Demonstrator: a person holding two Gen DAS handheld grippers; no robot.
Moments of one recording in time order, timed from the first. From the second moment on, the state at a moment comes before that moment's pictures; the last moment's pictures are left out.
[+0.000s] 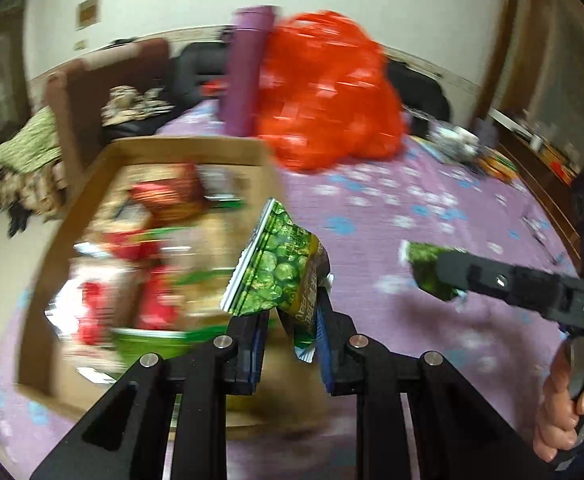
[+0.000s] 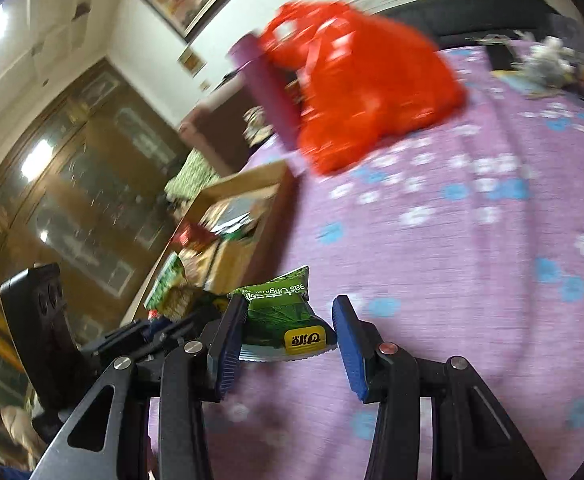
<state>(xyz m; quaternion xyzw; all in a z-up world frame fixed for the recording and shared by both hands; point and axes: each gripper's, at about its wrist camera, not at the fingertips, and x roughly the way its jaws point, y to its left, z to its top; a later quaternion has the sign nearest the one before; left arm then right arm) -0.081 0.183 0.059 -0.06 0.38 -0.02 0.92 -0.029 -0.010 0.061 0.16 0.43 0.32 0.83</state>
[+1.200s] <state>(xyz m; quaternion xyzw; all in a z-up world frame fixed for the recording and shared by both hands) -0.105 0.162 0.069 -0.06 0.36 -0.03 0.93 -0.037 -0.023 0.084 0.09 0.40 0.21 0.89</state>
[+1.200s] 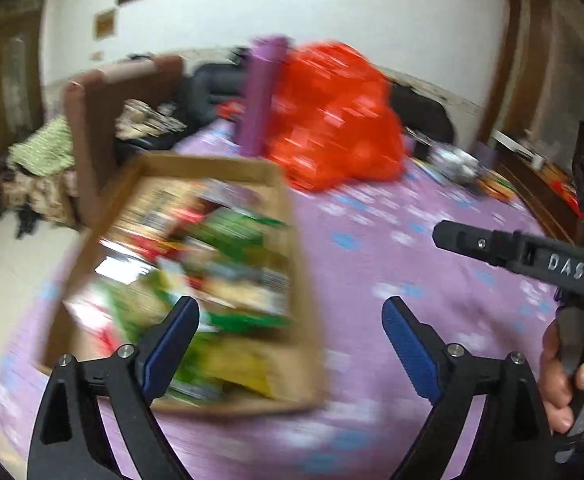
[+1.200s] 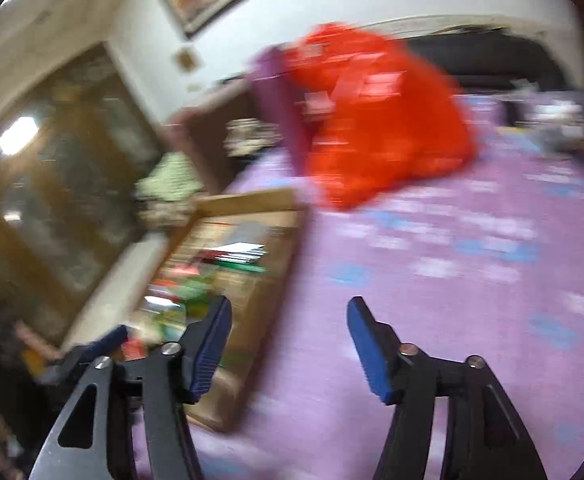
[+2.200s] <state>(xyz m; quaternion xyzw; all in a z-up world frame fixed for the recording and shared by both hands) -0.061 -0.001 0.001 0.05 0.48 -0.09 0.87 -0.096 -0.193 0.024 0.11 0.44 0.04 0.89</state>
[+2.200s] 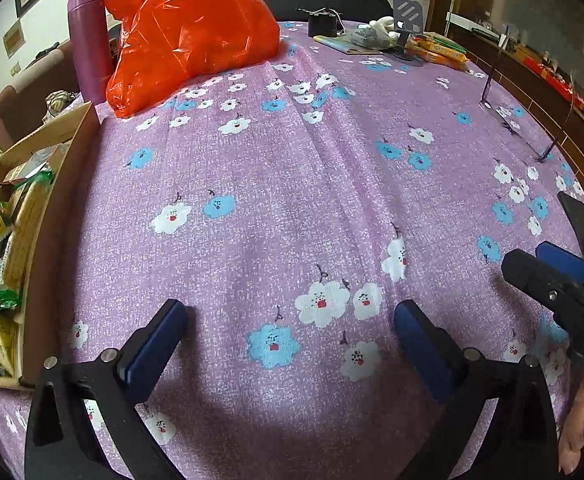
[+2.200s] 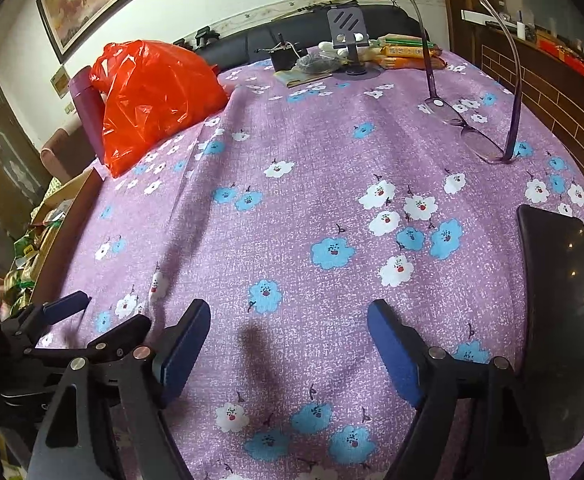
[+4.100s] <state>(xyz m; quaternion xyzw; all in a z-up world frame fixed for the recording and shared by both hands) -0.072 0.002 0.004 0.05 0.48 -0.09 0.87 -0.105 -0.175 0.024 0.04 0.46 0.07 0.89</state>
